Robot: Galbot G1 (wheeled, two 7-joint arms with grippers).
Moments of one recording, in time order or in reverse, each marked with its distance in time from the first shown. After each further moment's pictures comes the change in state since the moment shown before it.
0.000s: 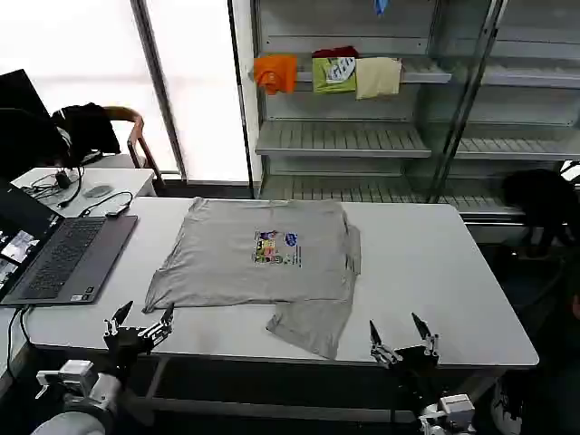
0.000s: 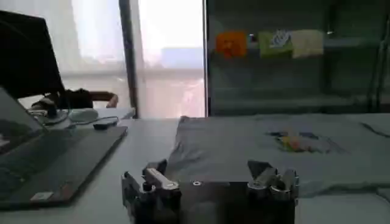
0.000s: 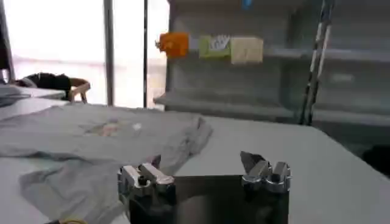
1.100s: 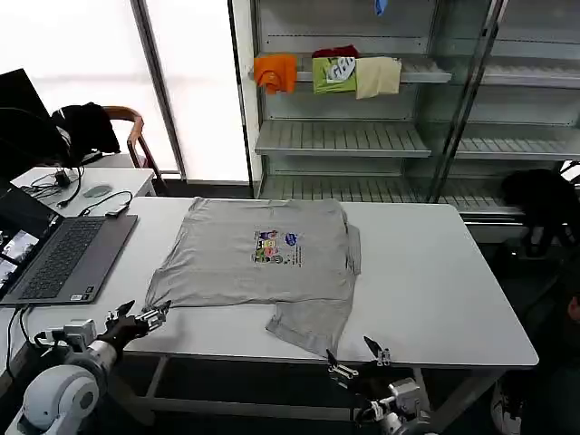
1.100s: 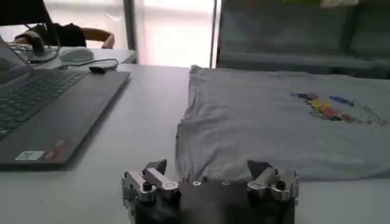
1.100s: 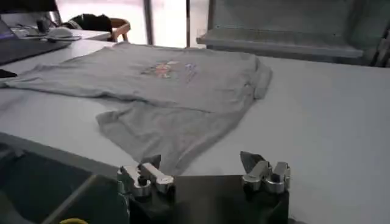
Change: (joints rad) left arm -0.236 0.038 0.011 0.240 -0.144 0.197 0.068; right arm 0.129 0.062 -0.108 -0.052 0.031 -0.176 -0.049
